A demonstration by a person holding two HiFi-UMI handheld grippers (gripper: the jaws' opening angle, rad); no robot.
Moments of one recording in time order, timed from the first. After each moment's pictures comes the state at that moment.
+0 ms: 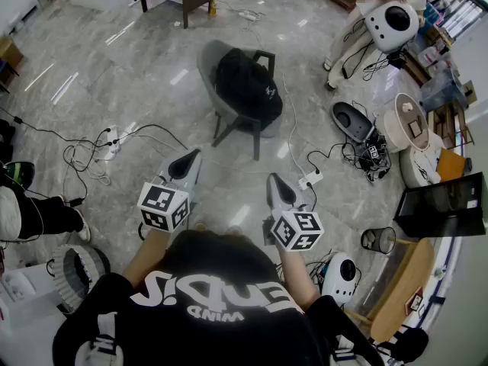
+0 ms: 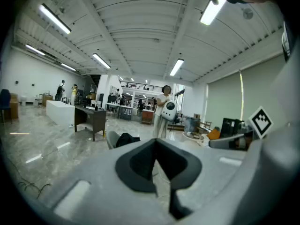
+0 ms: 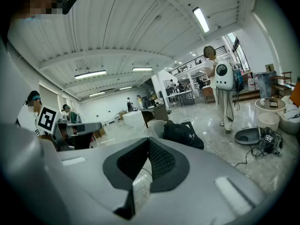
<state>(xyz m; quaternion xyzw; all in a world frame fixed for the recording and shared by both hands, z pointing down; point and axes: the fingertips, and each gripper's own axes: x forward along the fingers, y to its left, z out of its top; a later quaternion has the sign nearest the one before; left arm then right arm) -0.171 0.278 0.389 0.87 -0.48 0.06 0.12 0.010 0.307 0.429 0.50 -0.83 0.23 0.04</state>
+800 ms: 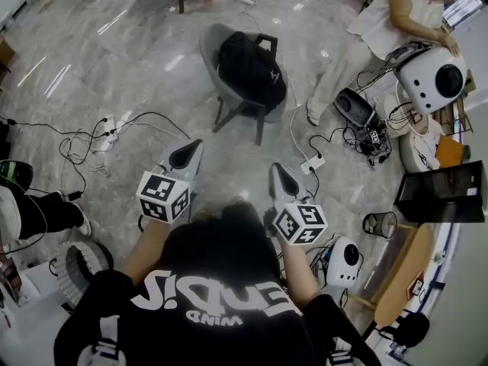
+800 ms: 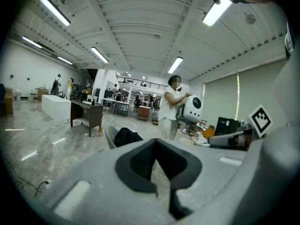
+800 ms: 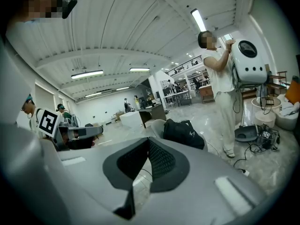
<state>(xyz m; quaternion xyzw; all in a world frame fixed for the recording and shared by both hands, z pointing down) -0.209 0.275 0.414 0.88 -0.45 0.07 0.14 -0.032 0.311 0.440 0.52 -0.82 0.23 0.03</state>
